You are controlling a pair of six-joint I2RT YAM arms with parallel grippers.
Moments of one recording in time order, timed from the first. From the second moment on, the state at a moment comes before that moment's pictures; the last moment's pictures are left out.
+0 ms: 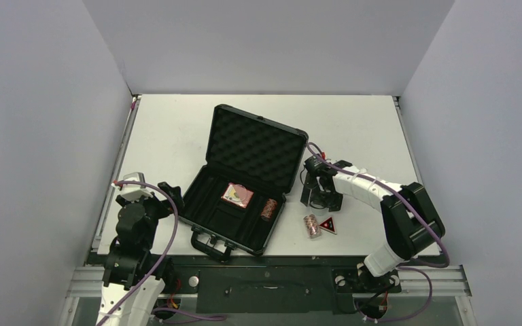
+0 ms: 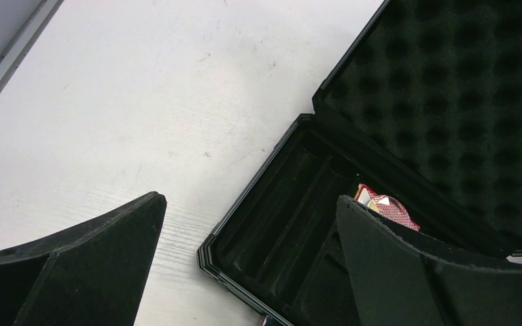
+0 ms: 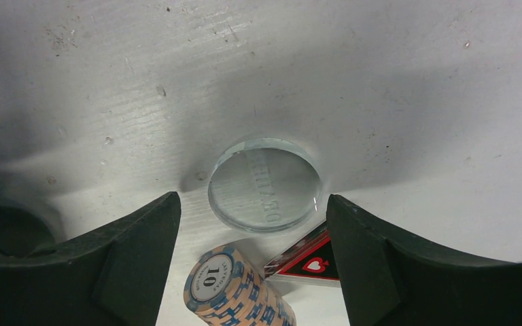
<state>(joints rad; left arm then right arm) -0.18 0.22 0.47 -0.52 -0.24 -0.39 0.51 1.57 0.91 -0.71 0.19 0.75</state>
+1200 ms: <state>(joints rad) -0.17 0.24 0.47 -0.52 -0.23 -0.39 0.51 1.59 0.88 -0.66 0.19 0.72</state>
